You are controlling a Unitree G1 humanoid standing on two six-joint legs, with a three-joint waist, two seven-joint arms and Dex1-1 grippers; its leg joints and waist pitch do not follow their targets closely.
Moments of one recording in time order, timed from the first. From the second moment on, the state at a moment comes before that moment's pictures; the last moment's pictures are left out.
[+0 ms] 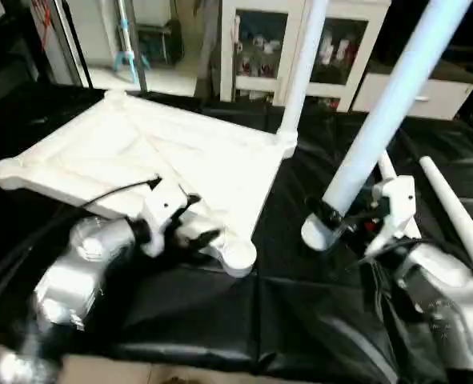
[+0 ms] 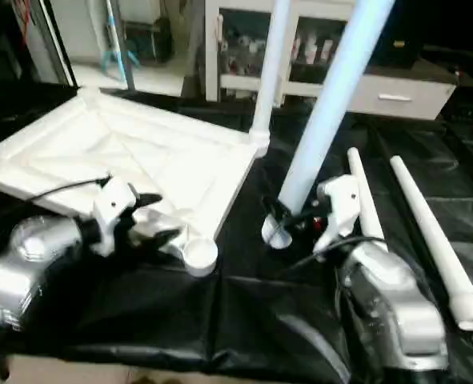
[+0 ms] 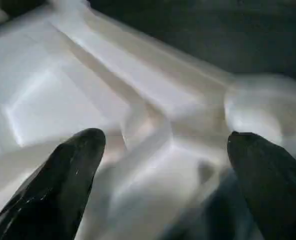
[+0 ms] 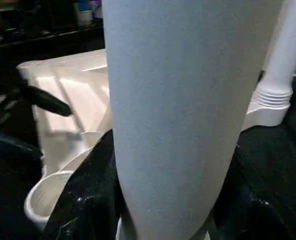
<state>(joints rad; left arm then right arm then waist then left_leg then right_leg) -0.43 0.58 -0.25 0.28 -0.06 0.16 -0.97 -0.12 -0.39 -0.07 -0.19 0.44 0.43 0.67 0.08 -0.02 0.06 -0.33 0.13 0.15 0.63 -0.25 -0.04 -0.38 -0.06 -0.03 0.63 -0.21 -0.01</state>
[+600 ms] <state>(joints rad) -0.76 0.59 -0.38 0.81 0.08 -0.15 -1.24 -0.14 -0.45 -0.02 -0.18 0.44 0.42 0.80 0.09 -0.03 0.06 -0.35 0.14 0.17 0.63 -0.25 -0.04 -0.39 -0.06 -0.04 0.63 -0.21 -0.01</state>
